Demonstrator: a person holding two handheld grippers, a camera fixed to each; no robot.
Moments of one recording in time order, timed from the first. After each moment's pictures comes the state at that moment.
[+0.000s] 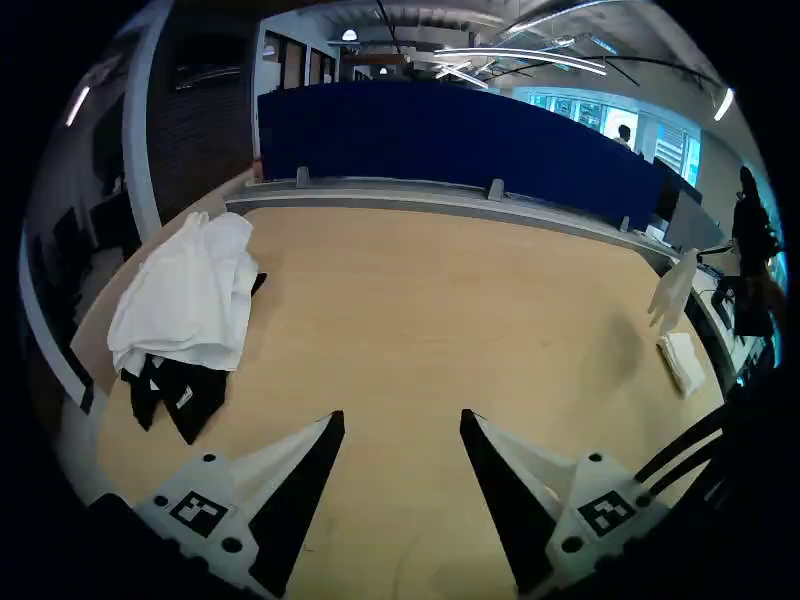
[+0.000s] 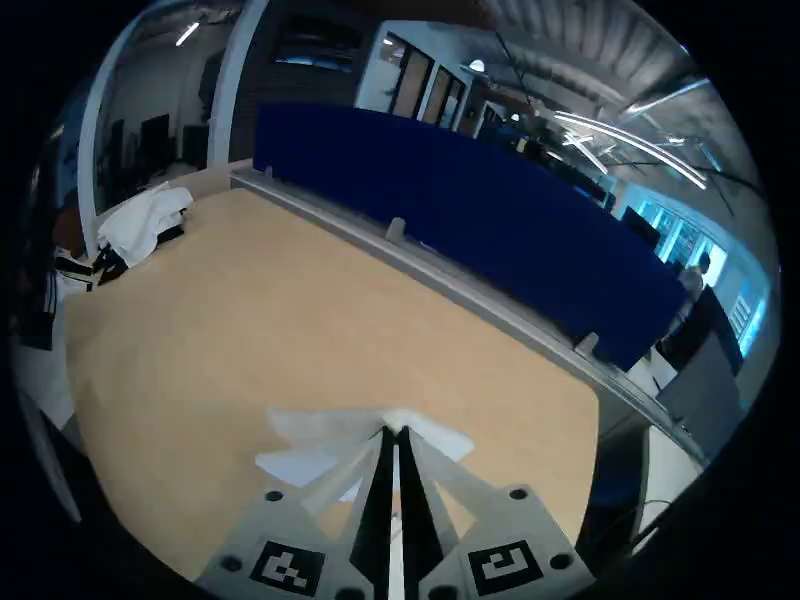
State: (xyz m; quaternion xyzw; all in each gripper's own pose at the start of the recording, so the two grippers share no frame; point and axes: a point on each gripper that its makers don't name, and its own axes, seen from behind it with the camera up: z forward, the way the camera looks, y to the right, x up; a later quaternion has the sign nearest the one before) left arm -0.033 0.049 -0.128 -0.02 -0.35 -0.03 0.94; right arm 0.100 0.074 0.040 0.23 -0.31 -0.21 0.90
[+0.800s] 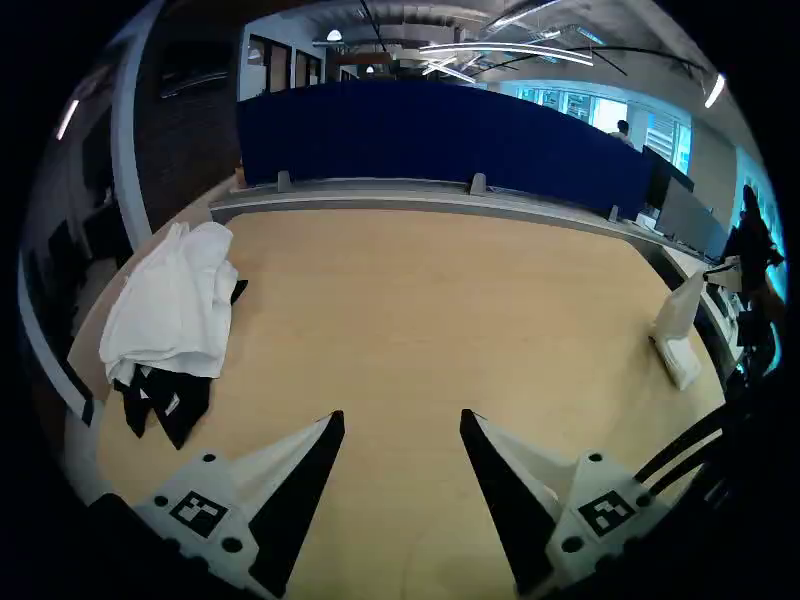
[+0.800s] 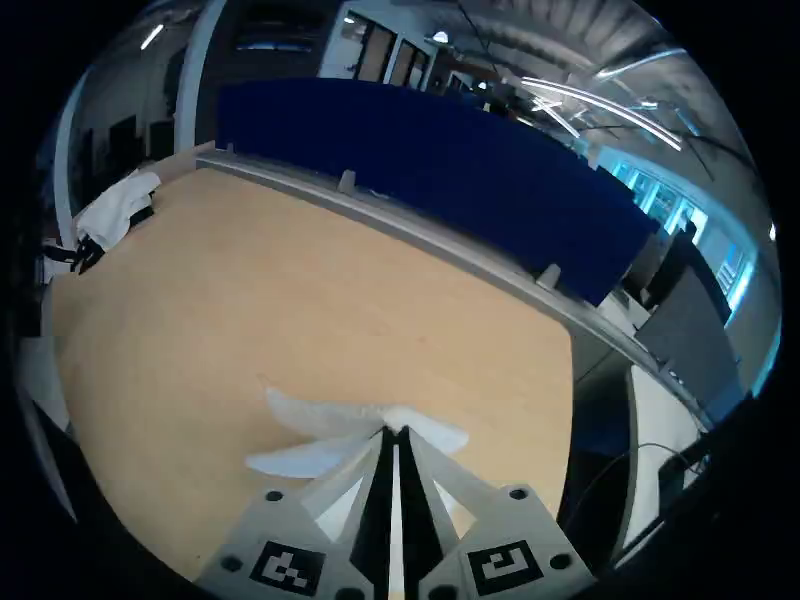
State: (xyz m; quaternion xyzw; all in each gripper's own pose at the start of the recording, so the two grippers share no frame) left arm -0.028 0.080 -0.125 -0.04 -0.35 -0.02 0.93; right arm 0.063 0.171 0.005 0.17 -0.36 -0.19 0.90
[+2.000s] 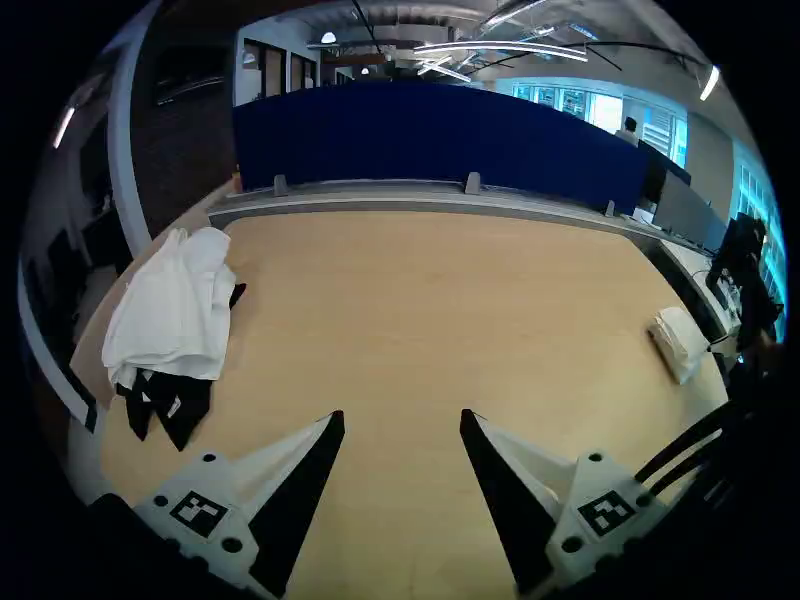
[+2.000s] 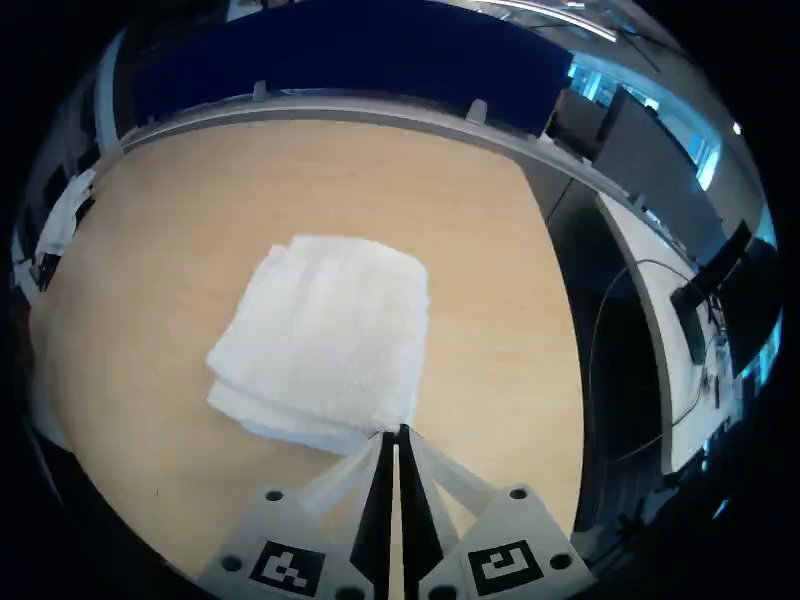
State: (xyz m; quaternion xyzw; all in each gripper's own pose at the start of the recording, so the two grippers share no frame) left arm -0.024 0.085 -0.128 -0.04 -0.35 -0.01 0.94; right arm -0.068 0.273 -0.111 0.04 -0.48 -0.11 0.87
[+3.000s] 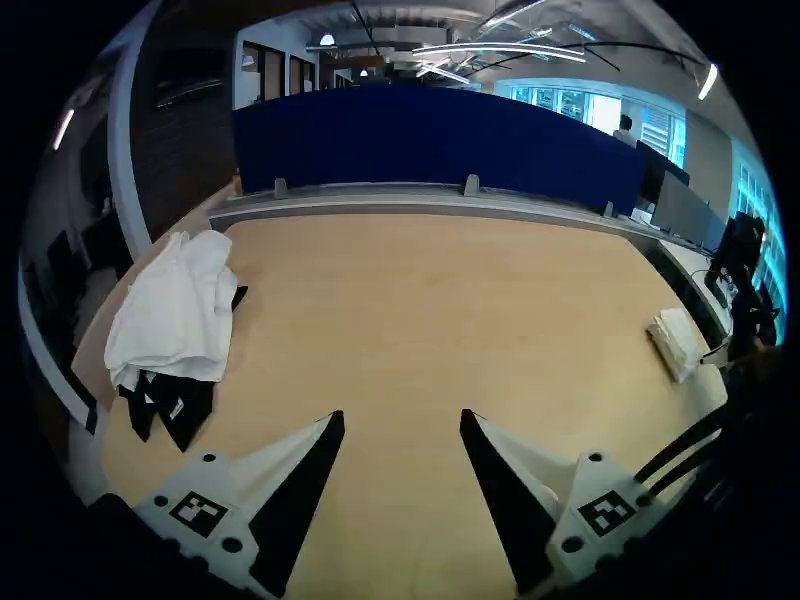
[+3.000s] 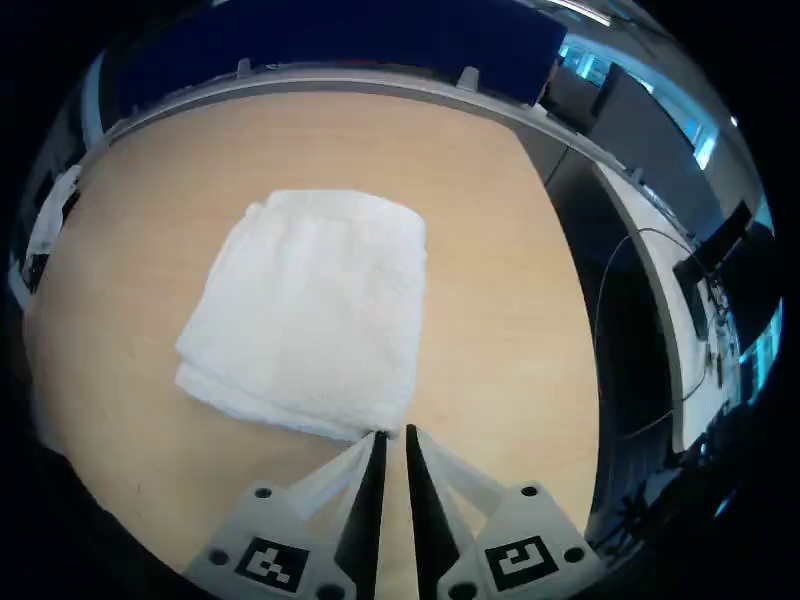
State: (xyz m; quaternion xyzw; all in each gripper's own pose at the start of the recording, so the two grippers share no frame) left arm -0.020 0.083 -0.132 -0.04 -0.35 -0.01 0.94; right arm -0.098 0.280 -0.119 0.02 -0.51 -0.10 0.85
